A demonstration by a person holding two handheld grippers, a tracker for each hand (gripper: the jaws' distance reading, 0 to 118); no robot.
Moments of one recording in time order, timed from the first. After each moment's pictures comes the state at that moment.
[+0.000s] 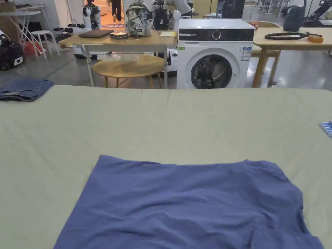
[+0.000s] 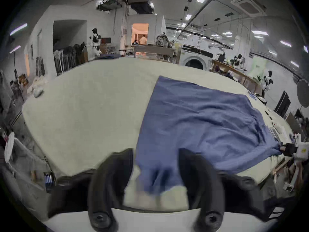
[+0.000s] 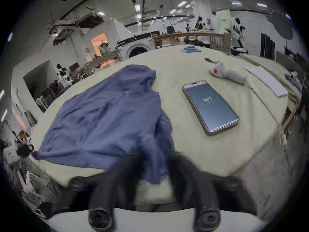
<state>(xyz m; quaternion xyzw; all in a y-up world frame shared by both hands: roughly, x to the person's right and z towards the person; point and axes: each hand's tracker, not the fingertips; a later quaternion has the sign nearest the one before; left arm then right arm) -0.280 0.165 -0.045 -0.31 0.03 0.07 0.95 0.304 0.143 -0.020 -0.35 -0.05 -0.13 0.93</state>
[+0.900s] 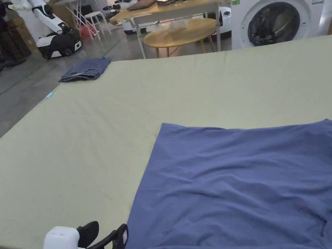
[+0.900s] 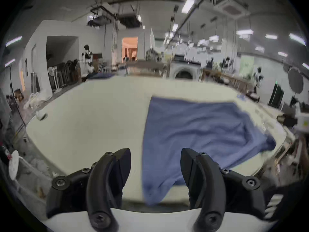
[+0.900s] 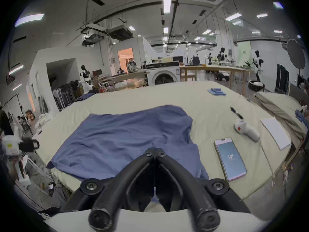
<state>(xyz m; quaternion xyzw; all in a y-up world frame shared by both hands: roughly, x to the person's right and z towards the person) -0.307 0.195 -0.013 -0.30 0.00 0.02 0.95 0.245 0.223 -0.036 -0.24 0.04 -0.07 0.97</state>
